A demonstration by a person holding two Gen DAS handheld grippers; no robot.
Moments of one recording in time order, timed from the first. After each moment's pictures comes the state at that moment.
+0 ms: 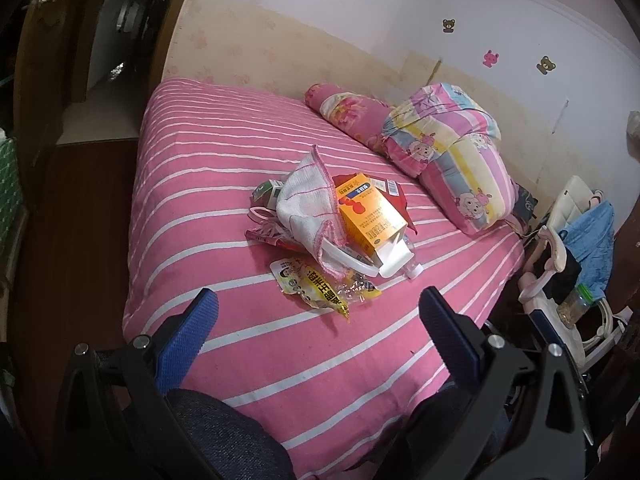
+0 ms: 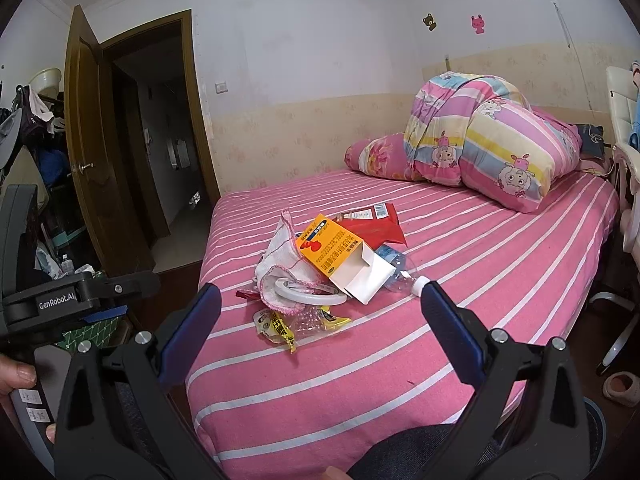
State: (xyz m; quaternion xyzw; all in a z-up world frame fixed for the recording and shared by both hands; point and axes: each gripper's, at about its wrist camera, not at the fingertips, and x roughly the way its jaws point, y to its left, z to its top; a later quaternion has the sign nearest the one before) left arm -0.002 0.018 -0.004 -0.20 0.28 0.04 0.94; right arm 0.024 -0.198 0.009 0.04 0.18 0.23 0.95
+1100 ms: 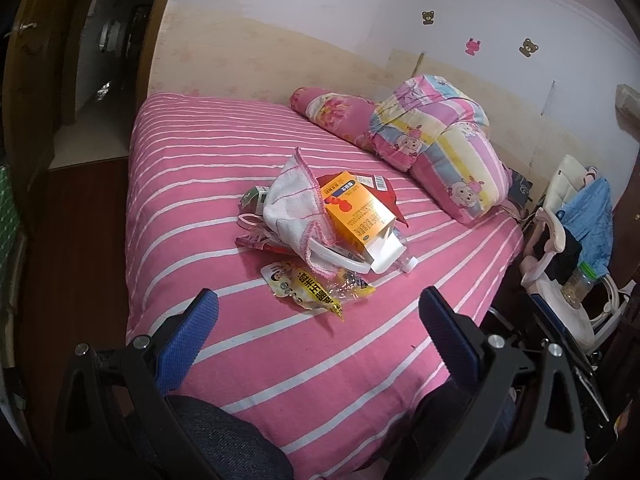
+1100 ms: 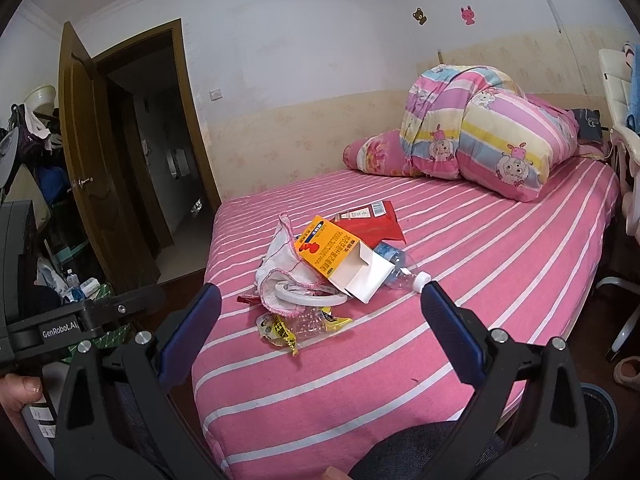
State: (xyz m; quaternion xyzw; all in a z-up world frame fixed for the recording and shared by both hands) left arm 0.001 0.001 -0.003 -0.16 0.28 0.03 0.95; right arm 0.027 -0.206 0.011 0.08 0.19 0.23 0.95
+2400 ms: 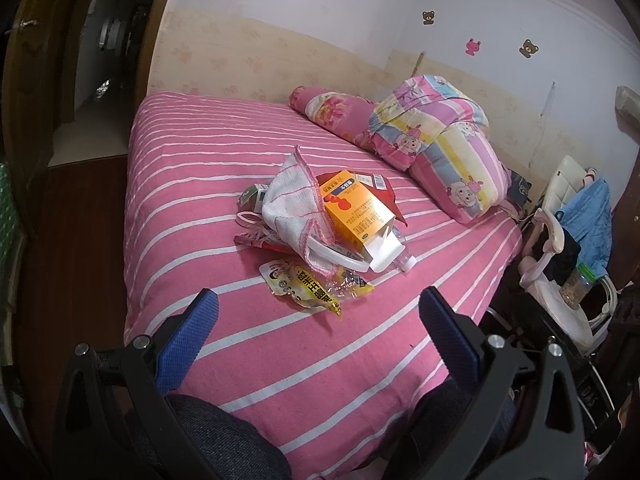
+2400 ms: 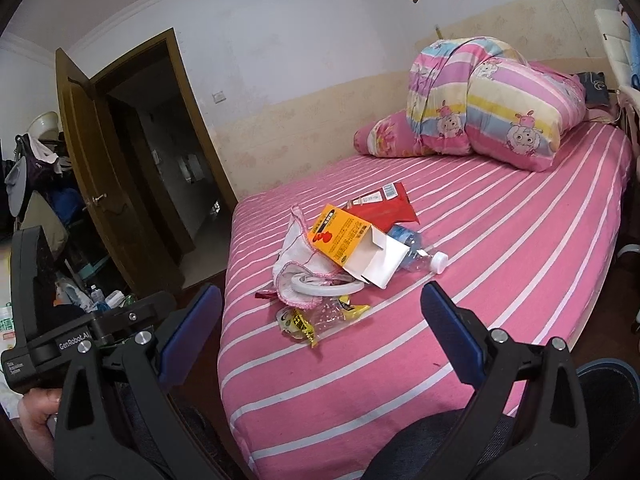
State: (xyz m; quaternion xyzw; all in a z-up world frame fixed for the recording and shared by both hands) left arm -0.001 0.003 -0.004 -0.17 0.28 0.02 0.95; right arm 0.035 -0.217 0.002 0.13 0.21 0.26 0.93
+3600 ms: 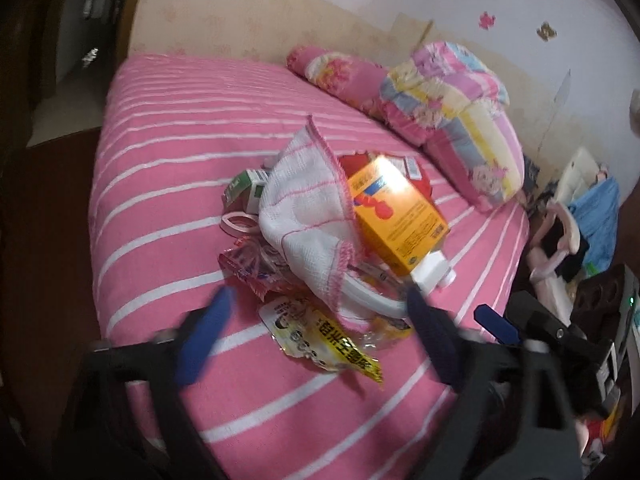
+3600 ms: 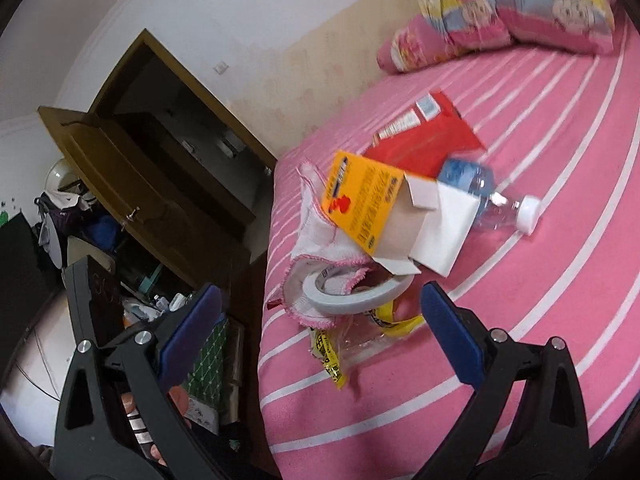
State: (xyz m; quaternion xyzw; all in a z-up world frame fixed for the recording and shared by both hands) left arm 0.136 0.046 -0.048 -0.18 0.36 -0.01 0.92; right arm 0.177 -0.188 -0.051 0.25 0.35 0.36 0.83
